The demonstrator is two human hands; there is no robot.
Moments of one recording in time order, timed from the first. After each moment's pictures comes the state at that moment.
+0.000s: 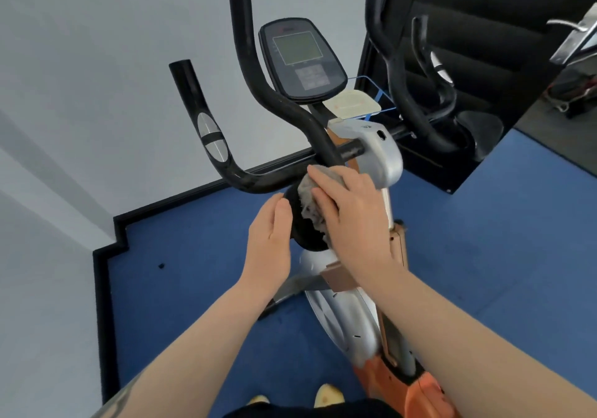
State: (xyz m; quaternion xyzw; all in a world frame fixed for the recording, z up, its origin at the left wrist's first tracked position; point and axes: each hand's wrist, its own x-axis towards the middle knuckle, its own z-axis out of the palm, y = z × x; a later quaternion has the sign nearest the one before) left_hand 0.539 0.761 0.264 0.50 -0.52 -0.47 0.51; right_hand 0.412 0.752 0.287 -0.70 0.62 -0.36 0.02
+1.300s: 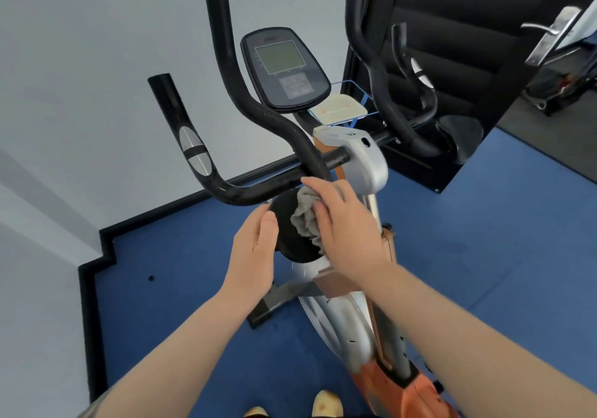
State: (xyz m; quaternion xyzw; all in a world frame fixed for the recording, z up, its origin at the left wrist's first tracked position) left_hand 0.547 0.755 0.266 0.50 -0.56 -0.47 0.47; right_hand 0.394 0.747 0.284 -0.72 0.60 -0.33 0.09
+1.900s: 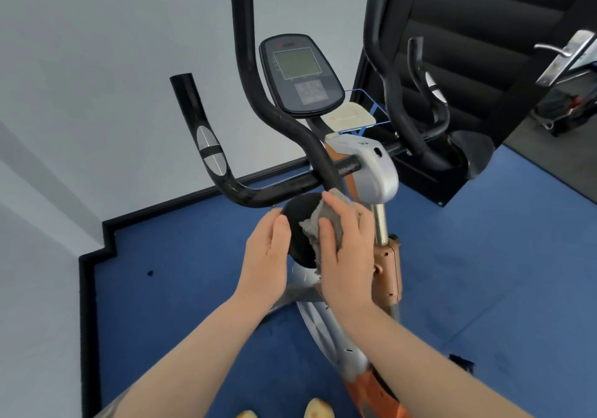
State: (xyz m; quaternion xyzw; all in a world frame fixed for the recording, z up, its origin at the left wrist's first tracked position) left_hand 0.542 0.759 0.268 0.51 -0.53 -0.47 0.49; right_hand 0.425 0.770 0.265 -0.60 0.62 -0.49 0.14
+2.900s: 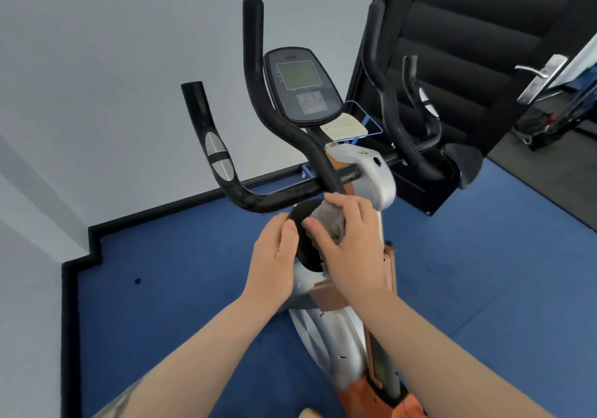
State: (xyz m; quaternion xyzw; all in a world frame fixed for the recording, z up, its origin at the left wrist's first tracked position) left_hand 0.542 0.758 0.269 0.50 -0.53 -0.48 0.49; right_hand 0.416 0.761 0.284 -0.64 0.64 -0.42 0.11
